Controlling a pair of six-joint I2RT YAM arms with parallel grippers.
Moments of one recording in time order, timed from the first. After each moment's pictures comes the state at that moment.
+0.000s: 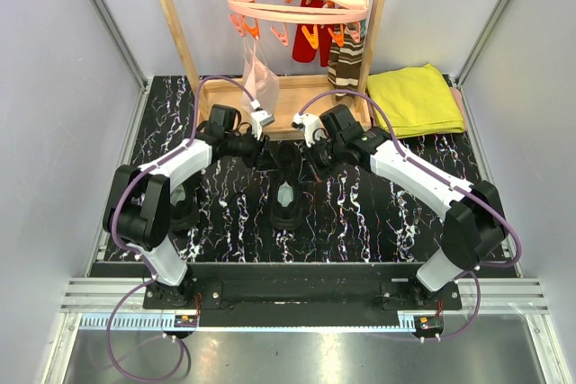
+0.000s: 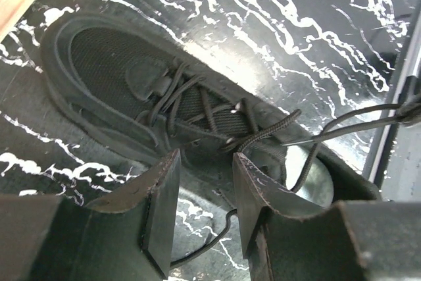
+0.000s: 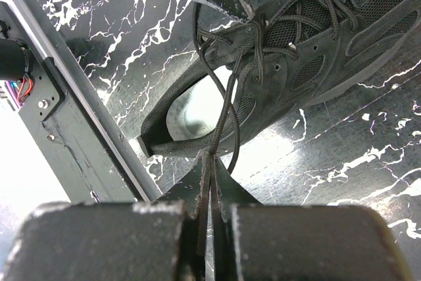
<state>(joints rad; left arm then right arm) -0.31 1.69 1.10 -0.25 0.83 0.20 0.65 1.59 1.31 -0.57 -0.46 0.04</state>
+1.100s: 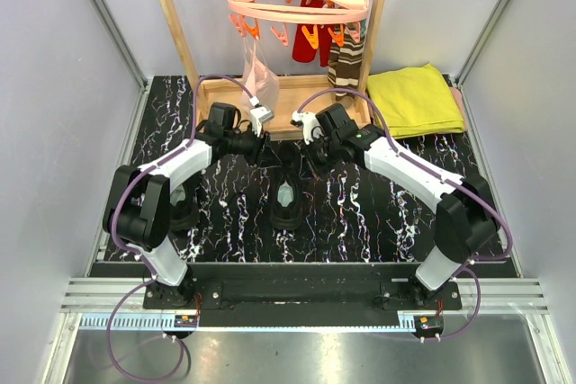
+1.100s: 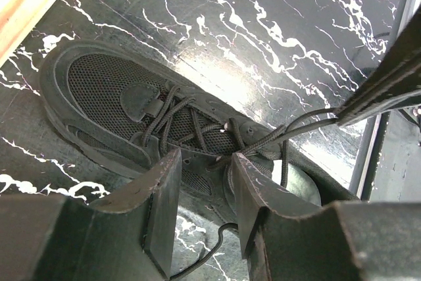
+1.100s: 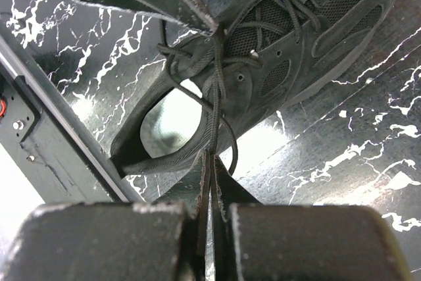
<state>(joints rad) -0.31 1.68 1.10 -0.18 0.87 0.14 0.65 1.65 1.33 -0.57 -0.38 0.07</state>
